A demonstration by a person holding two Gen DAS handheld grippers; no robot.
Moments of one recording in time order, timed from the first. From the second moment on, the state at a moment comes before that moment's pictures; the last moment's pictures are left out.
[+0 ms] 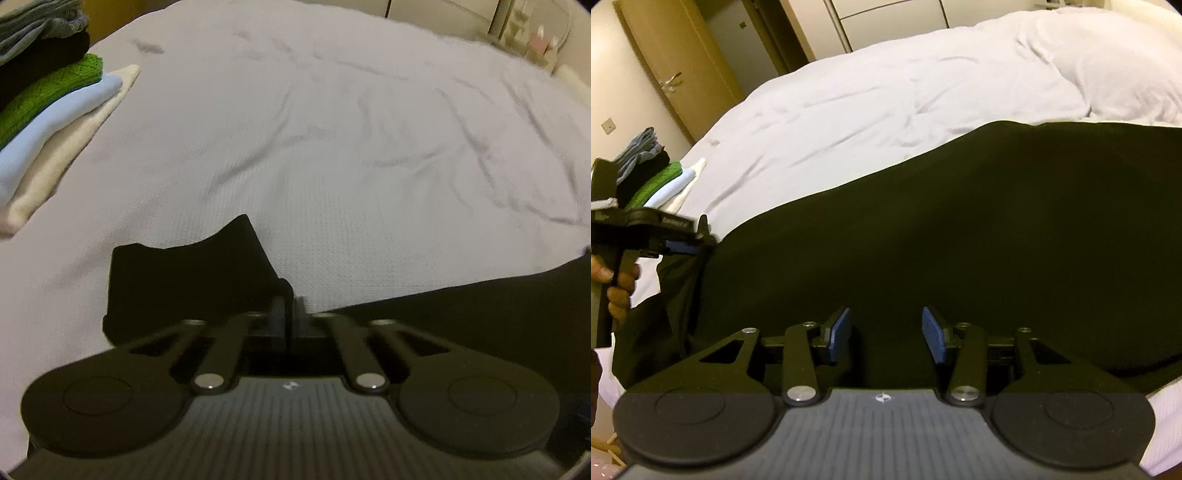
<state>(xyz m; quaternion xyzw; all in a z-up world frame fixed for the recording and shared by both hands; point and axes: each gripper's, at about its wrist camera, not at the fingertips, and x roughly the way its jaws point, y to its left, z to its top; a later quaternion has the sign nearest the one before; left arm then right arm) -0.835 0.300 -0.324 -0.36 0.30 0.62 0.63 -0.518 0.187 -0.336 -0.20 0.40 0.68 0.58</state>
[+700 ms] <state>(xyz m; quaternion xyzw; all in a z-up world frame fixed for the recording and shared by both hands) -0.968 0.070 -0.326 -0.46 0.11 0.67 0.57 -0.509 0.167 -0.335 -0.12 0.47 0.67 0.56</state>
